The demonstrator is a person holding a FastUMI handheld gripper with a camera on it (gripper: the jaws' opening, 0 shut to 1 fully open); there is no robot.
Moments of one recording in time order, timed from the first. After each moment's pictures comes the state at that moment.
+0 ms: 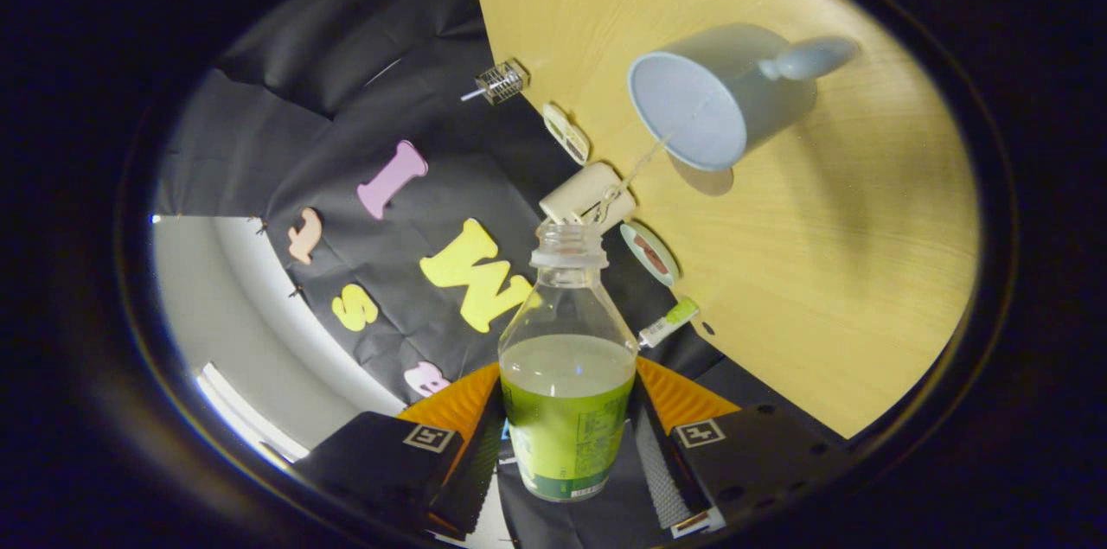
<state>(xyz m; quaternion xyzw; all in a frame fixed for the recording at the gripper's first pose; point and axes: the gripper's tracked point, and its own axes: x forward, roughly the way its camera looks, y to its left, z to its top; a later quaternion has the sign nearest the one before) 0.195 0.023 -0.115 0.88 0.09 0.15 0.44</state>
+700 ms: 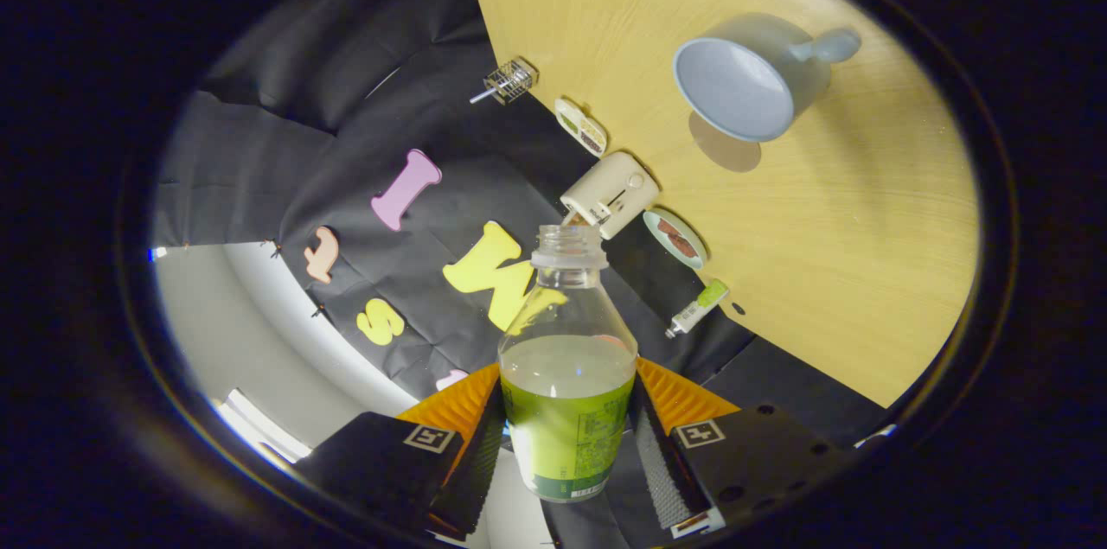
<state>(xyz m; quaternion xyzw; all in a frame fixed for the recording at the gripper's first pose) 0.195 0.025 -0.103 0.90 0.07 0.17 0.40</state>
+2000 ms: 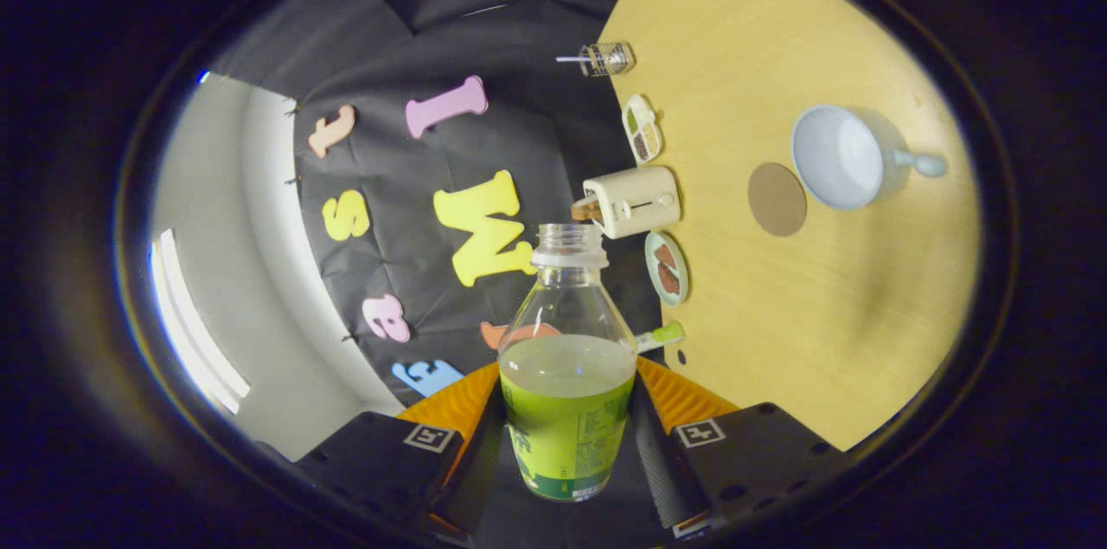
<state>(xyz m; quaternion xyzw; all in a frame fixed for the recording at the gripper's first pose) 0.201 0.056 -0.108 0.74 0.09 0.17 0.65</state>
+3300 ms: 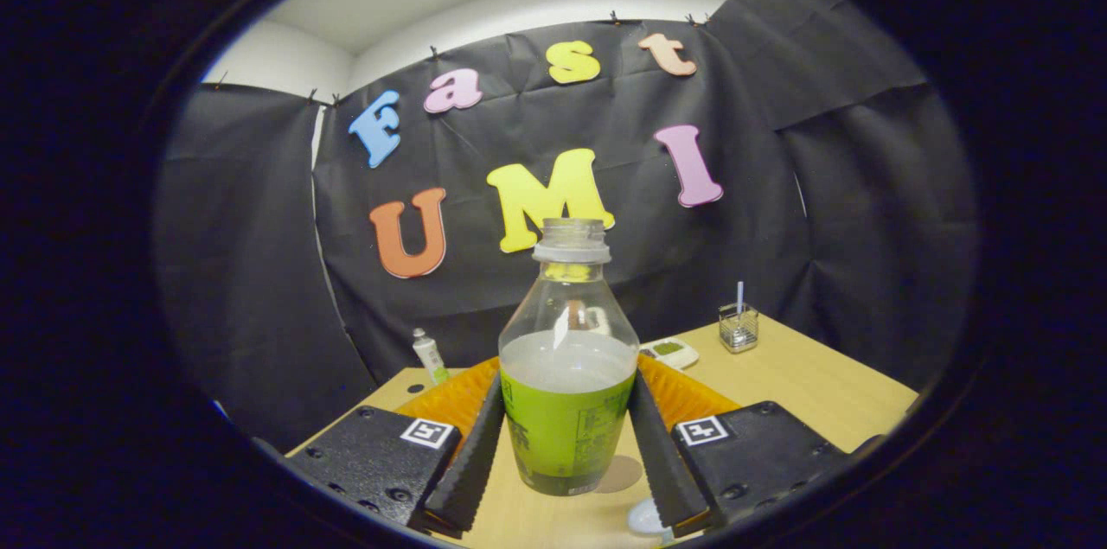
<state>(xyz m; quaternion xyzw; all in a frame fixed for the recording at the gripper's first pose) 0.246 -0.017 -0.099 0.09 0.01 0.04 0.99</state>
